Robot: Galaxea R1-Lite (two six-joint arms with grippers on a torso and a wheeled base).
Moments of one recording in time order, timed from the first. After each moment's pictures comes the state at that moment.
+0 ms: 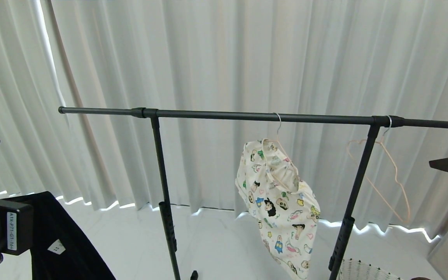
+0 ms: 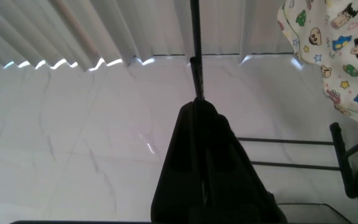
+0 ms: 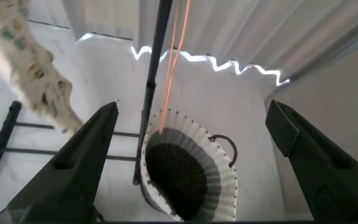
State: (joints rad) left arm -0.37 1.00 -0.78 0.32 0.35 0.01; right arm 0.09 1.27 -1.11 0.40 -0.16 -0.07
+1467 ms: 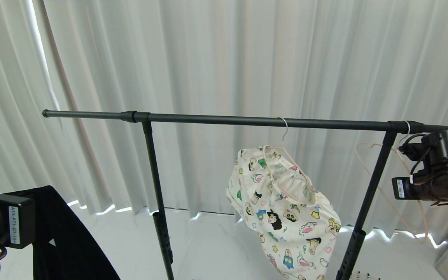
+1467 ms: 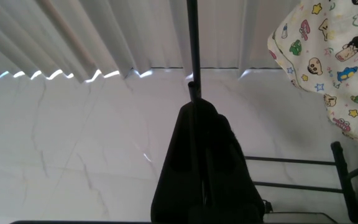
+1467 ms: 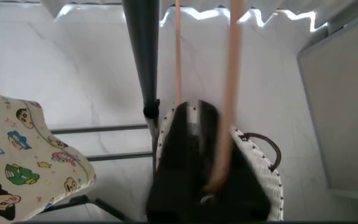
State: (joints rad) left arm -0.37 1.00 -0.78 0.27 0.35 0.01; right arm -0.01 1.78 -0.92 -0.10 -0.13 0.05
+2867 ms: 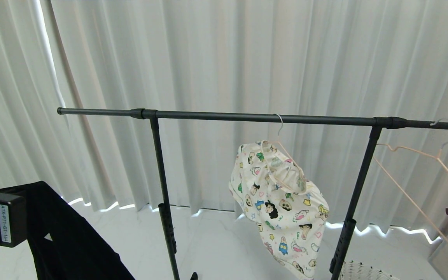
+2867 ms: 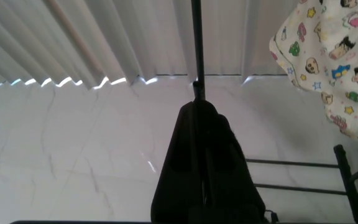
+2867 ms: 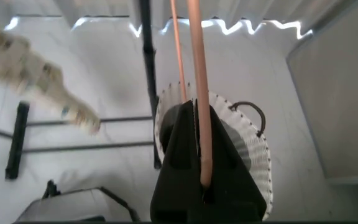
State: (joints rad) left arm -0.36 0.98 -0.77 0.25 0.36 0.04; right arm 0.02 1.20 -0.62 0.05 -0.14 0.05
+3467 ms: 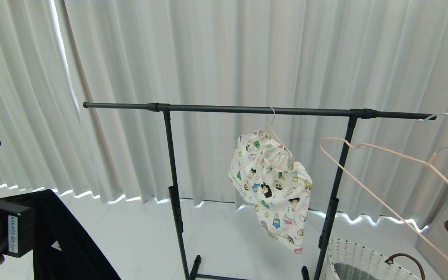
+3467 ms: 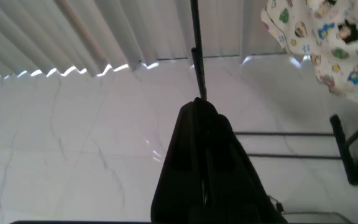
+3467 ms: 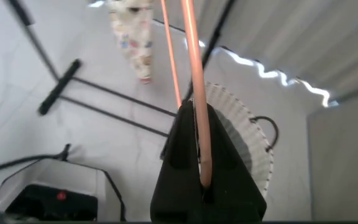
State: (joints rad) left arm -0.39 0.98 -0.74 0.25 0.36 0.08; right arm 0.39 0.91 -0.61 0.22 -0.13 -0.03
